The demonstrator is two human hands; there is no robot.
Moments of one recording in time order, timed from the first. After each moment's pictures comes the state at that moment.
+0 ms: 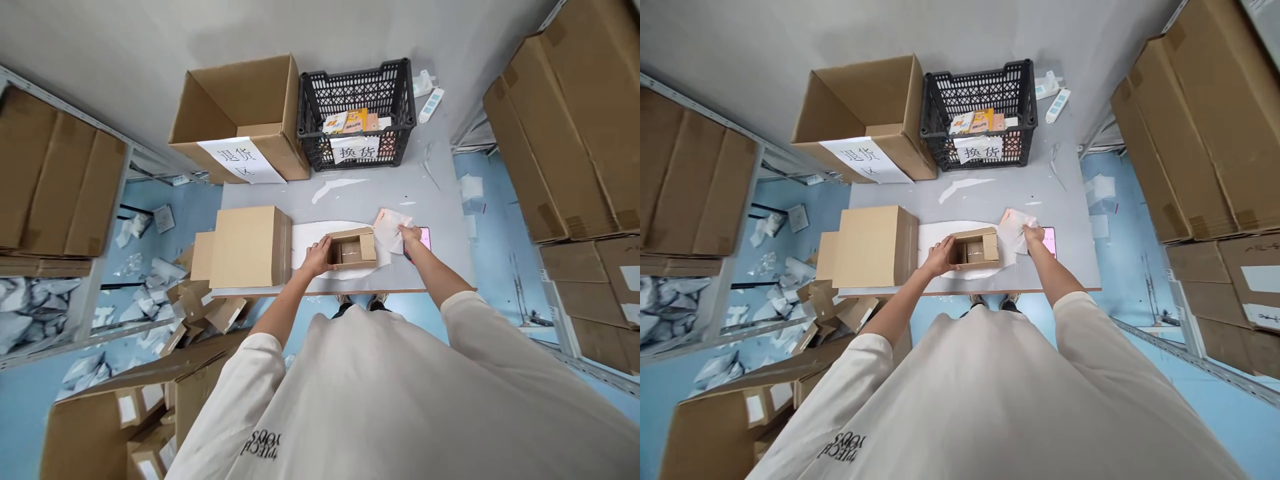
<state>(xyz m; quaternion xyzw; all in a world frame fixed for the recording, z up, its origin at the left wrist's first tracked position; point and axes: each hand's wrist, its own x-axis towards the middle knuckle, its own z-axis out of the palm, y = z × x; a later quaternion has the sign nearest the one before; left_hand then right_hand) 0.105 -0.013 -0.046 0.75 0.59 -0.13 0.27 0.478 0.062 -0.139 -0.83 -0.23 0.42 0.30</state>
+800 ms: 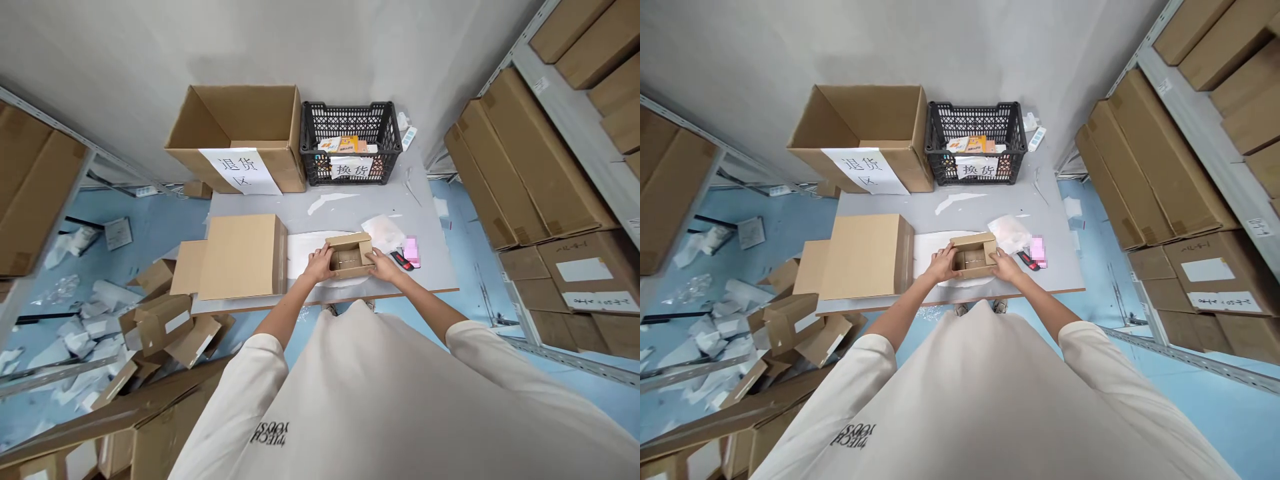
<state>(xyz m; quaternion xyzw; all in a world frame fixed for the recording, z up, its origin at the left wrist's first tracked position) 0.103 -0.015 -0.055 0.79 0.55 -0.07 0.27 0.412 -0.038 -0.063 -0.58 -0.75 0.30 0.03</state>
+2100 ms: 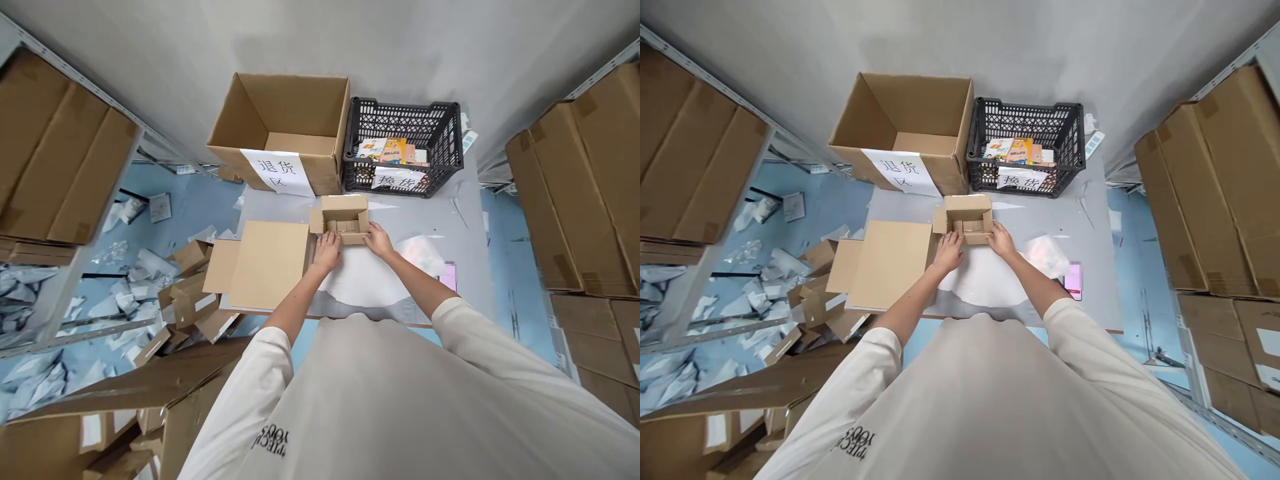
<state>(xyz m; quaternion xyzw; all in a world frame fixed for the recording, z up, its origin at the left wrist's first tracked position) 0.031 0.078 -0.051 0.73 0.64 -0.02 0.24 0.273 0.149 -0.108 -0.59 -0.71 0.33 0.20</state>
